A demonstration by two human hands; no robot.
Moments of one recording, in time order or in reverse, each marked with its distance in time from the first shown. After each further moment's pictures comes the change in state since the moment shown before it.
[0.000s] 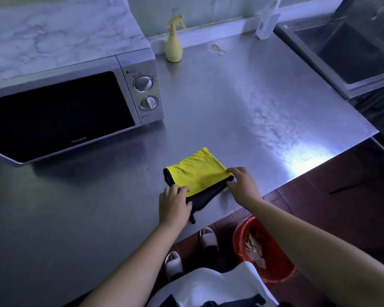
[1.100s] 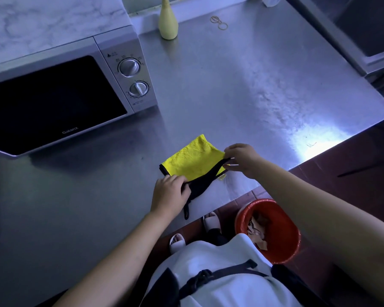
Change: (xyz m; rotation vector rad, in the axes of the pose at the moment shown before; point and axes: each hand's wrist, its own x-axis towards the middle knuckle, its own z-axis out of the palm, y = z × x) left_hand 0.008 0.005 -0.013 -0.047 0.032 0.126; right_hand 0.047 -0.019 -0.046 0.873 -0.294 0.473
